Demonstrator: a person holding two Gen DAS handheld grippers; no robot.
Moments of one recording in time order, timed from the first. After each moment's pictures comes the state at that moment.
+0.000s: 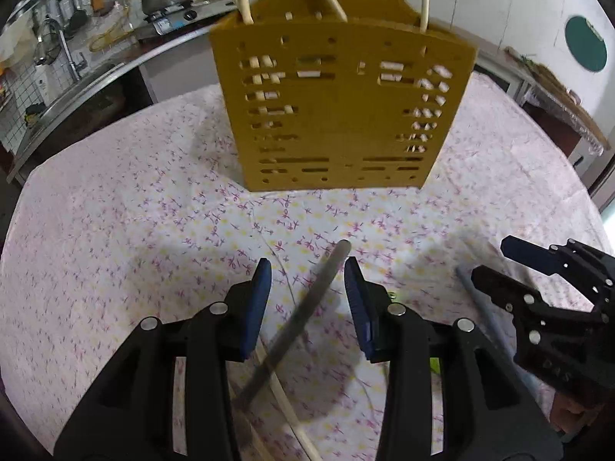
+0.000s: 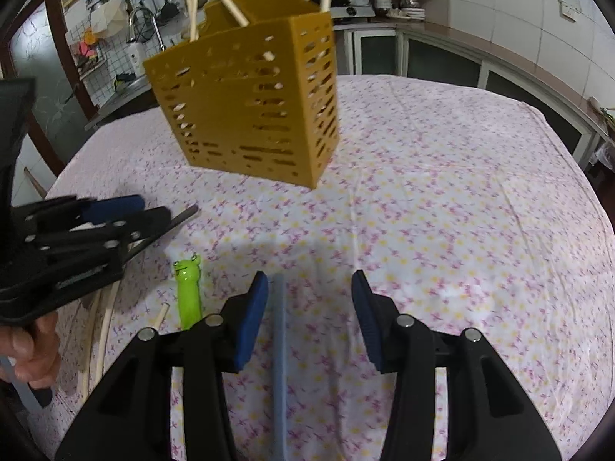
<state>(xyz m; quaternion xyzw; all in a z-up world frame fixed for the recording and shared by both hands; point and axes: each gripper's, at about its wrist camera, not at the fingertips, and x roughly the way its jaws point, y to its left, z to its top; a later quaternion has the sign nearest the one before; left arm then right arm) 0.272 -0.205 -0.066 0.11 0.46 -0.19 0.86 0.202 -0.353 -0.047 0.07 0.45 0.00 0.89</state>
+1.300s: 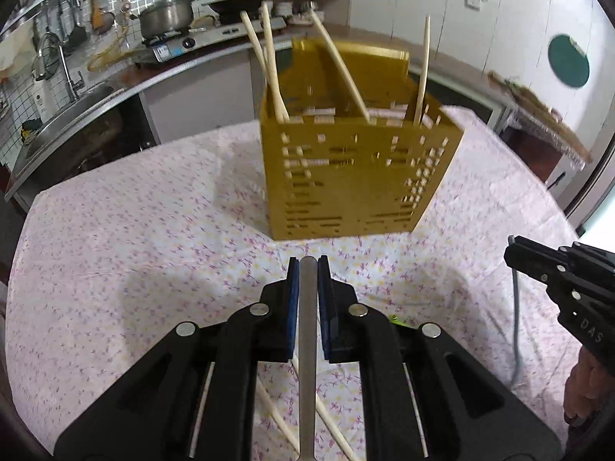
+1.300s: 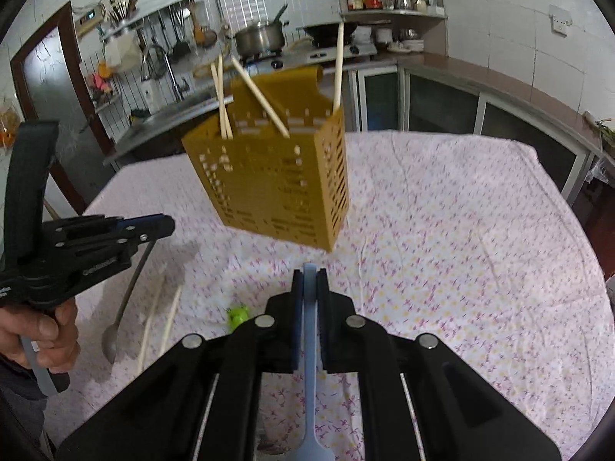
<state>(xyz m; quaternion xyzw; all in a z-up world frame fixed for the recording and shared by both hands) 0.275 -0.172 -0.006 0.08 0.41 -0.22 0.88 0.185 -0.354 0.026 0.09 0.38 0.01 0.92</state>
